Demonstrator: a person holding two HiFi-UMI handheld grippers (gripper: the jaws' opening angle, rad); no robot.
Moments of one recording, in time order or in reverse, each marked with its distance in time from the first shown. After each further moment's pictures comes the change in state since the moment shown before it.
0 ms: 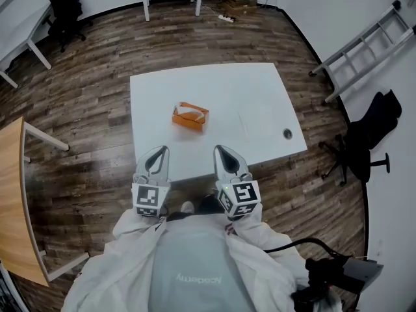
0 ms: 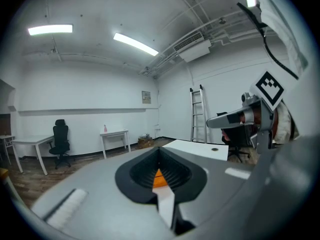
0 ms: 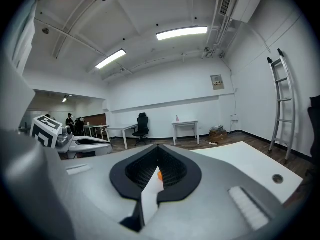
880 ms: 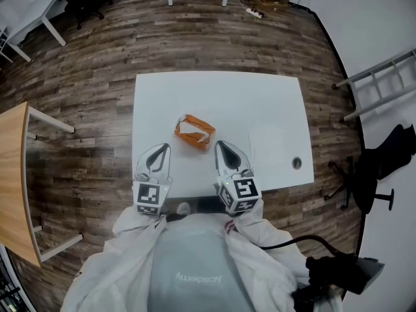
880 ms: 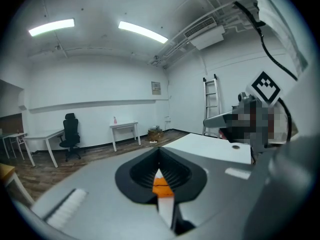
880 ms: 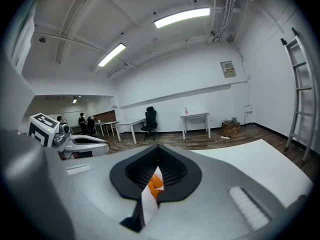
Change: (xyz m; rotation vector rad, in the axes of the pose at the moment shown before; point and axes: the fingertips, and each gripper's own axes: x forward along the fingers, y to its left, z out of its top) left arm 0.069 0.030 -0.011 -0.033 0.106 0.122; right arm 0.093 -0.050 0.003 0.013 0.089 0.141
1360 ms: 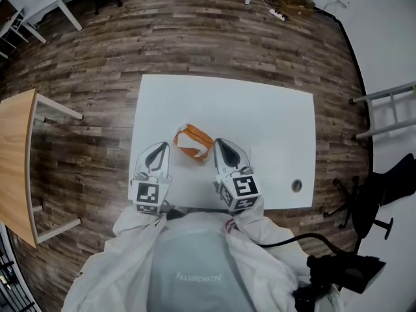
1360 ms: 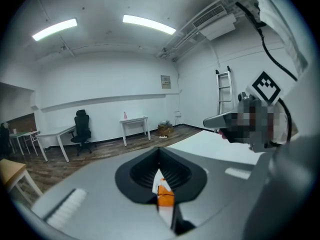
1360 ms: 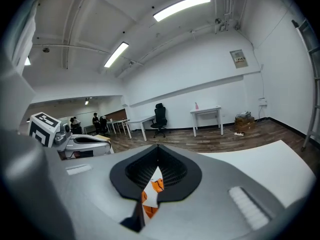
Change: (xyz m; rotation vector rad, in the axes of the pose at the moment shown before) left arm 0.030 0.017 0.001 -0.027 0.074 0.131; right arm 0.051 -0.021 0.008 0.004 0.054 0.153
